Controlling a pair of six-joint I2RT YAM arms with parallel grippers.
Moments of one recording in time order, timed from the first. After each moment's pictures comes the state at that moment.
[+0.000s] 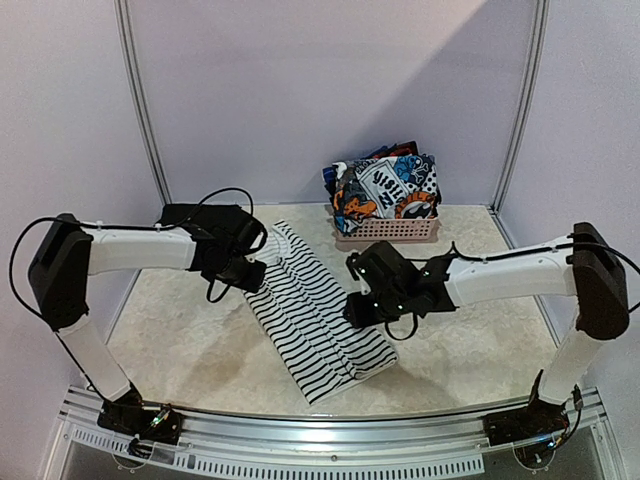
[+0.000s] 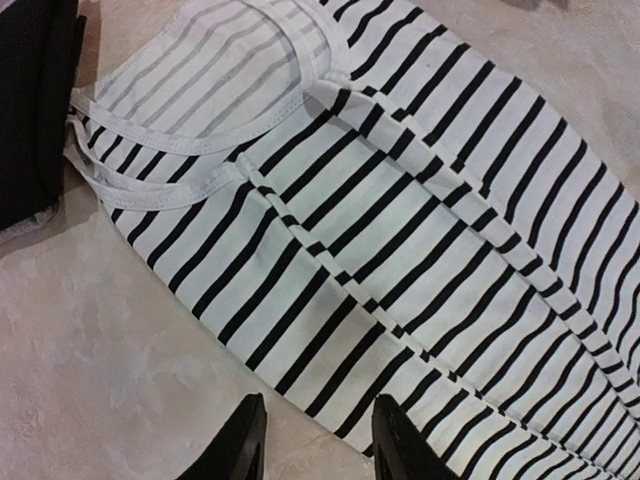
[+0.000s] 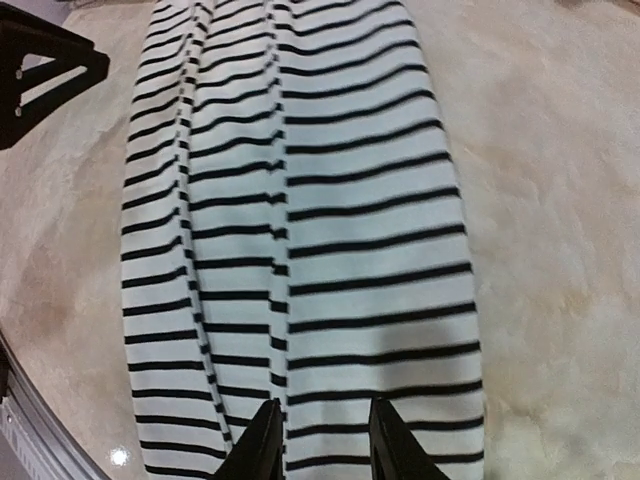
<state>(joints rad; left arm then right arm) -0.65 1.71 1.09 -0.42 -0.25 -0.27 1.00 1.72 1.08 -0.28 0.13 0.64</state>
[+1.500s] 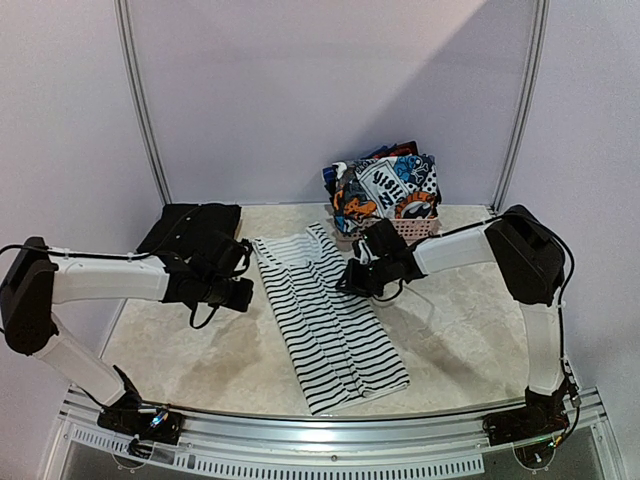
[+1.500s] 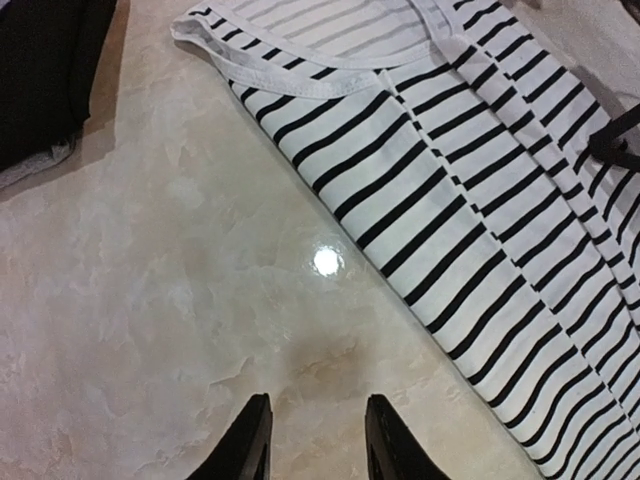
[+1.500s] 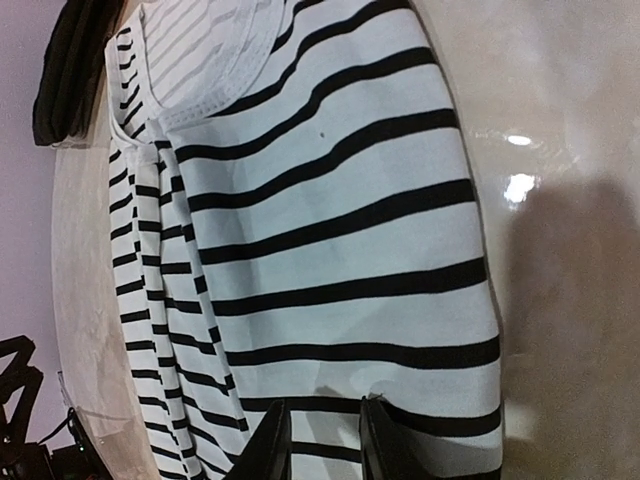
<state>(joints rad) -0.71 1.48 0.81 -0.27 -0.28 -0.34 0.70 2.16 1.36 -0.06 -0.28 0.79</state>
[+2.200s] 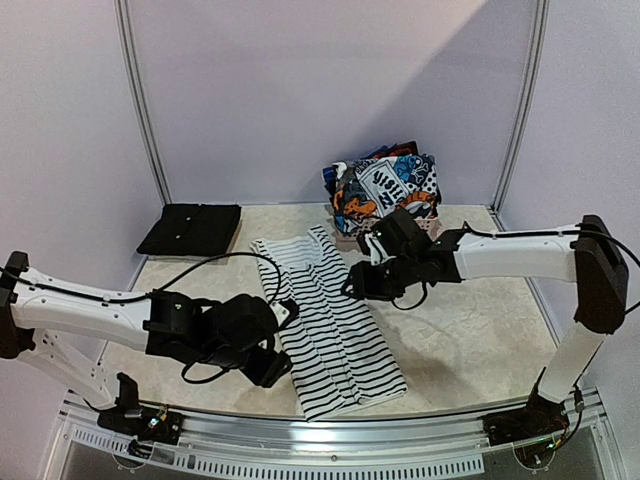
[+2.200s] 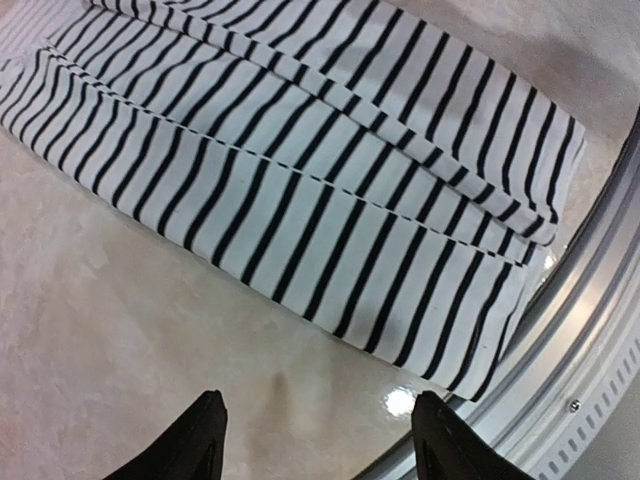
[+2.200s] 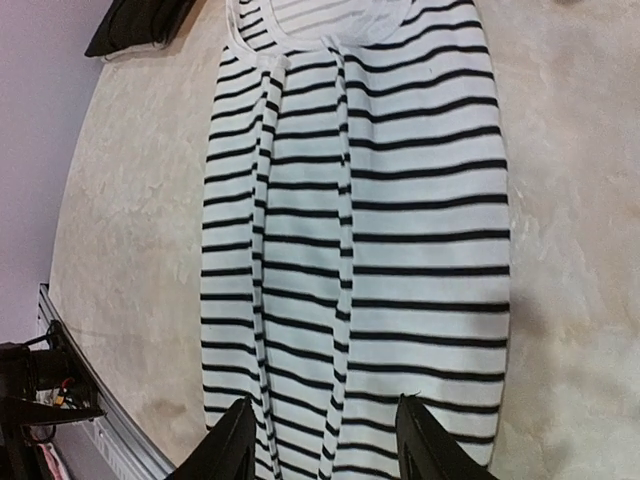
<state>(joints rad) -1.28 1.33 0.81 -0.50 -0.27 -0.51 0.85 1.74 1.19 -0.29 -0.14 0.69</state>
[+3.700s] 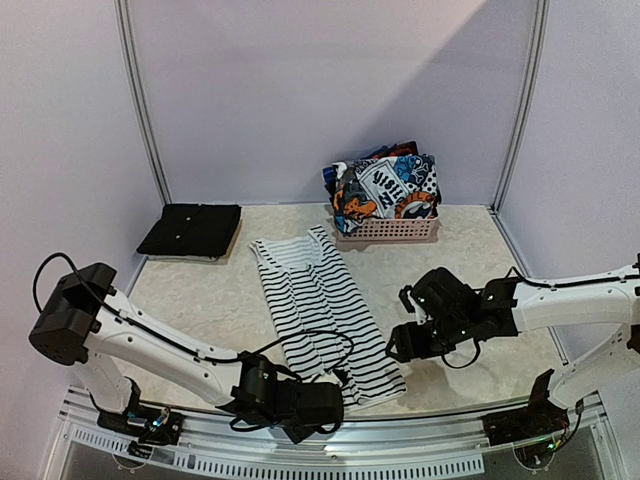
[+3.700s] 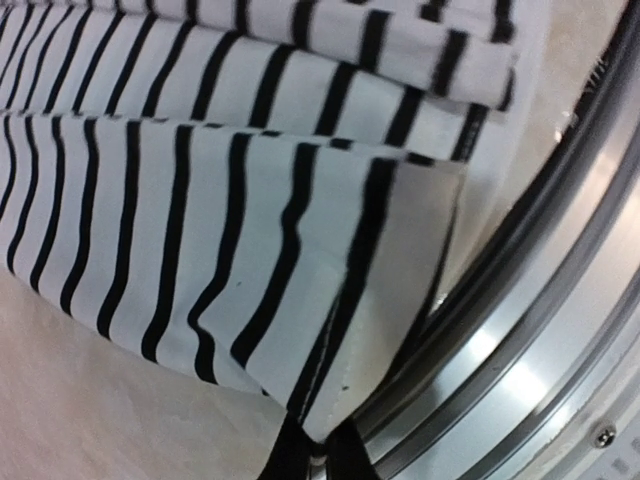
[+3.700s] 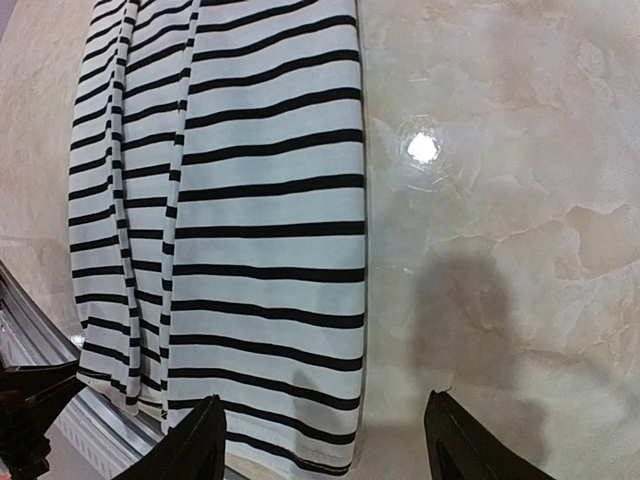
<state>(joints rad) -1.56 1.79 1.01 -0.54 -0.33 -0.61 0.99 1.35 0.73 -0.42 0.00 0.76</state>
